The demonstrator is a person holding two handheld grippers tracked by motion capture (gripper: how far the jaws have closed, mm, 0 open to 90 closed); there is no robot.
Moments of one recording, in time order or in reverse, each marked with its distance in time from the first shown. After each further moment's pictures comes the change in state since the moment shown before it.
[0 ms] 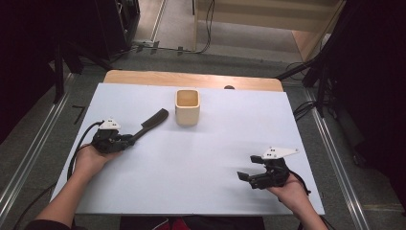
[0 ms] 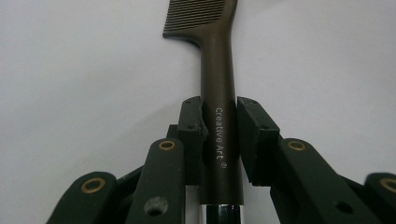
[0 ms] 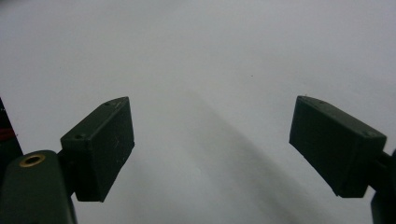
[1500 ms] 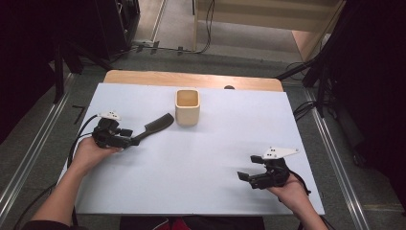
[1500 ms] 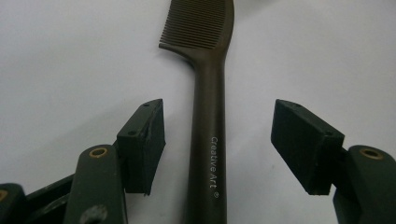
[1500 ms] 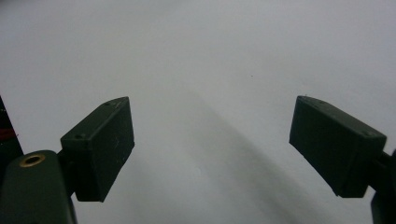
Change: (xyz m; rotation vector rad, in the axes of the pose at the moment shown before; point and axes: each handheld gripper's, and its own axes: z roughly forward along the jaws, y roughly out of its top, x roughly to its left) left arm 0.016 0.021 0.001 0.051 -0.200 -0.049; right arm 0.000 0.000 0.000 -0.003 0.001 -0.001
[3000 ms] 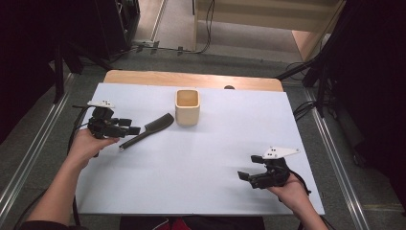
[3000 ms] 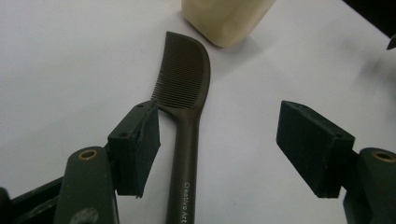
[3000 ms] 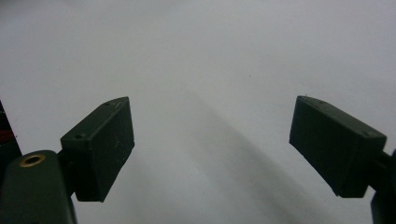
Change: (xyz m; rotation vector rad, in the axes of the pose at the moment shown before) left arm -0.006 0.027 -0.026 -0.103 -0.046 -0.049; right arm -0.001 0.000 0.000 -0.002 -0.002 0.010
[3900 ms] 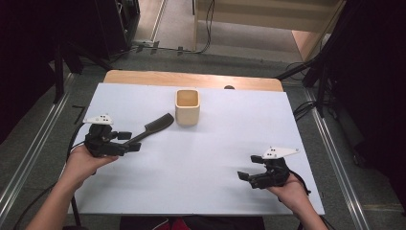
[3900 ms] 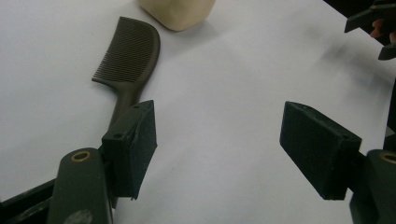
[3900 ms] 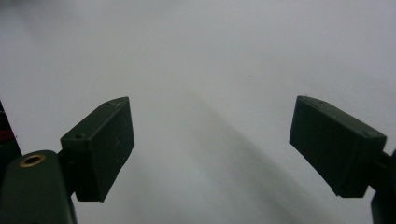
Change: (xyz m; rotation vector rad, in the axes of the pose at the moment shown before) left arm -0.045 -0.023 -0.019 -0.026 -0.022 0.025; right arm 0.000 0.000 0.000 0.003 -0.001 -0.005
